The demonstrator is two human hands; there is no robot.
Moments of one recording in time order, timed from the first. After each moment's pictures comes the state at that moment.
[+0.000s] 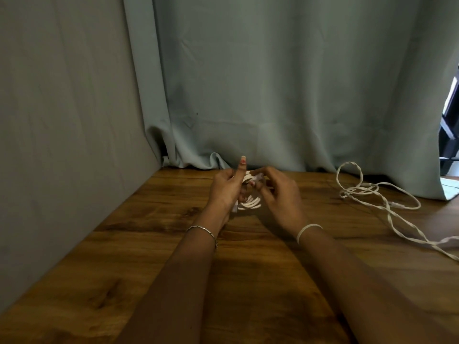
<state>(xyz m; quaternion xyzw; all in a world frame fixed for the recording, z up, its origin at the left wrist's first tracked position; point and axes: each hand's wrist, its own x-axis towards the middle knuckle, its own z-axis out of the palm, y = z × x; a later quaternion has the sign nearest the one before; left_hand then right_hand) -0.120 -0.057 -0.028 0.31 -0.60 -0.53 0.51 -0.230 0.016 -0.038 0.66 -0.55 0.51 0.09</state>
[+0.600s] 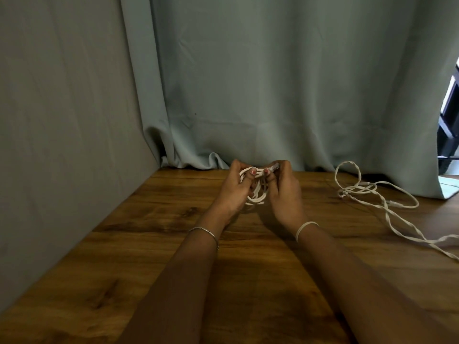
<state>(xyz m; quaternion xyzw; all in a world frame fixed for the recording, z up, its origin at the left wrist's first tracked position) -0.127 -0.049 -0.030 0.23 -0.70 -0.49 0.47 -0.232 0.011 -0.038 0.57 -0.57 0.59 0.07</state>
